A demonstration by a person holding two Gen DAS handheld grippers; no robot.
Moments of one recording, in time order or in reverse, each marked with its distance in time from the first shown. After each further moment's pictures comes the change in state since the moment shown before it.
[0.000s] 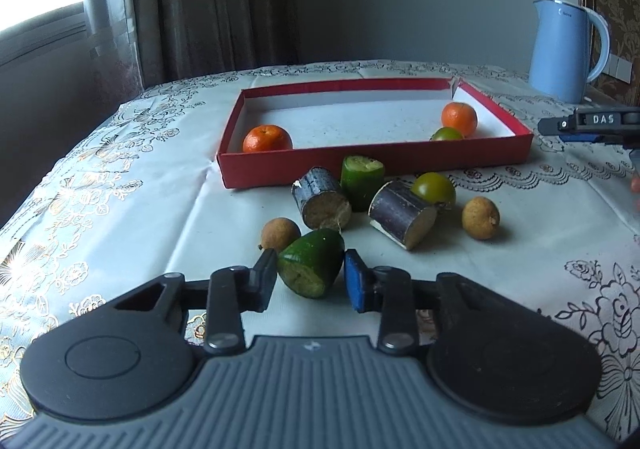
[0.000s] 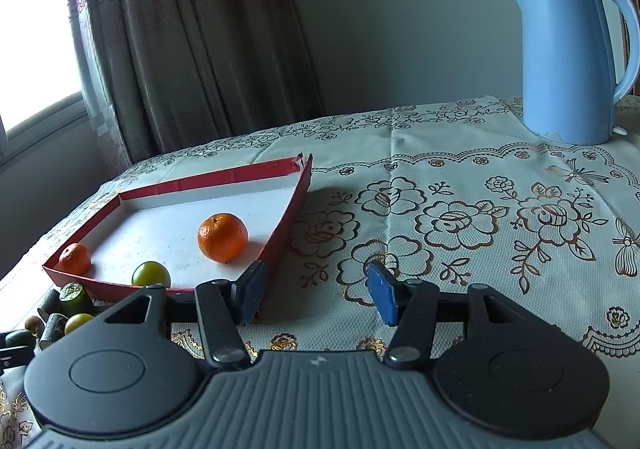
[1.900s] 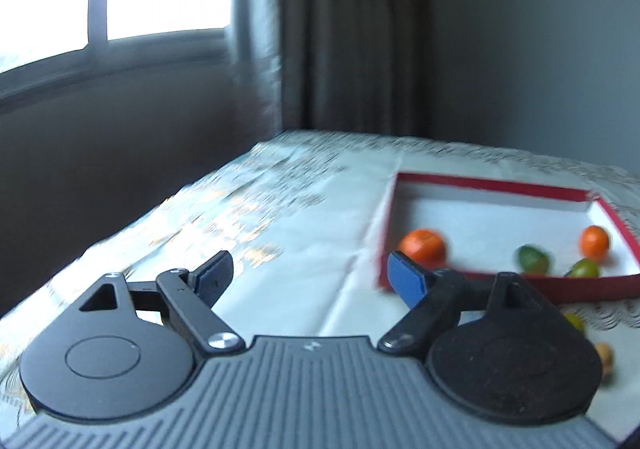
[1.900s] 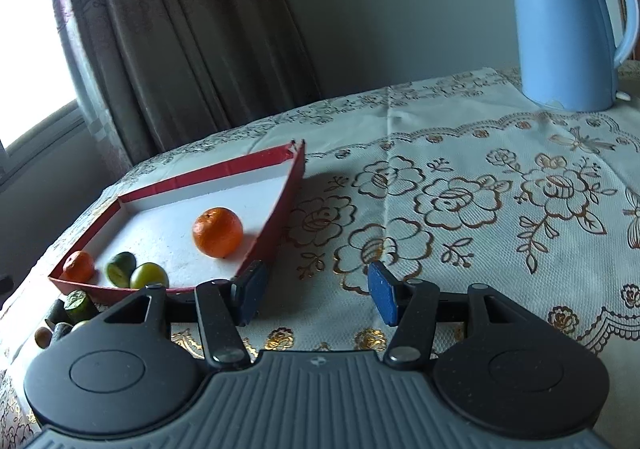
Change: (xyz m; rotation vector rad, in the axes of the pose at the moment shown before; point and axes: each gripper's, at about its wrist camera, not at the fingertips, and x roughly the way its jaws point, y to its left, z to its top) left arm 0.004 0.062 0.030 -0.246 -0.135 0.362; right arm 0.007 -0.011 -0.001 0.069 0.043 0.040
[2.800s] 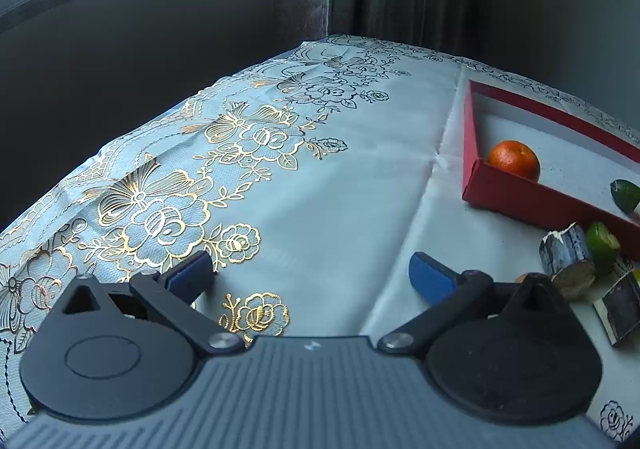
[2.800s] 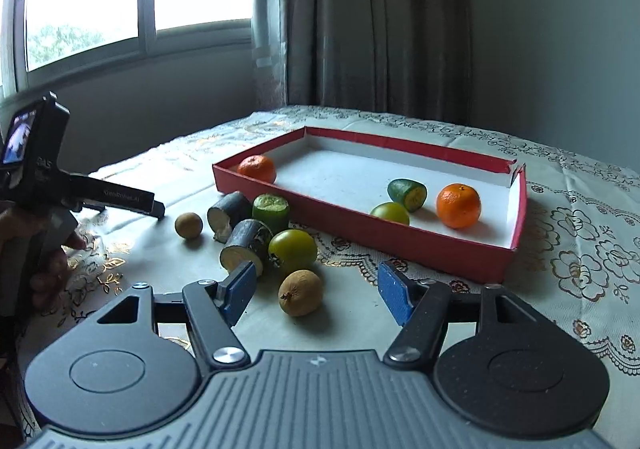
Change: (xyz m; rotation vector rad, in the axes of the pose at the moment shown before) left arm 0.041 0.035 -0.024 -0.077 0.248 0.064; right arm -0.032 0.142 -0.060 -0.448 0.029 0.236
